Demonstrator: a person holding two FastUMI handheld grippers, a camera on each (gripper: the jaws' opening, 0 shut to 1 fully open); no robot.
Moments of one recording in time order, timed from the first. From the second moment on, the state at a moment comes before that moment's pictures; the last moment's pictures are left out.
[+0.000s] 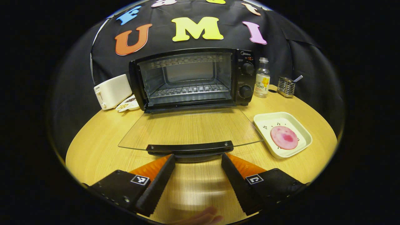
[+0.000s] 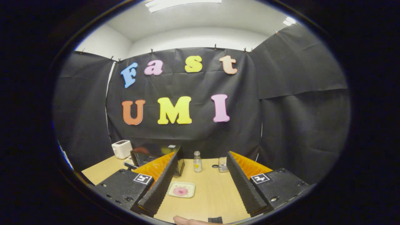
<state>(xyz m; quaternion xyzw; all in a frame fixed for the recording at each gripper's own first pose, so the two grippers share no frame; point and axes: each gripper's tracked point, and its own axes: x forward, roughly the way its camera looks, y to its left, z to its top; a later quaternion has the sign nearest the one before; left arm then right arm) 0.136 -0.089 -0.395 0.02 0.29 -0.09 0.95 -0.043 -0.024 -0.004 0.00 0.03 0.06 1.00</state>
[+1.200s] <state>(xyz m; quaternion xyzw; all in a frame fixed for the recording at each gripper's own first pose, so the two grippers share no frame) 0.060 -0.040 -0.106 -0.02 0.04 -0.06 1.00 0.158 0.004 -0.278 0.00 0.38 0.08 0.92</state>
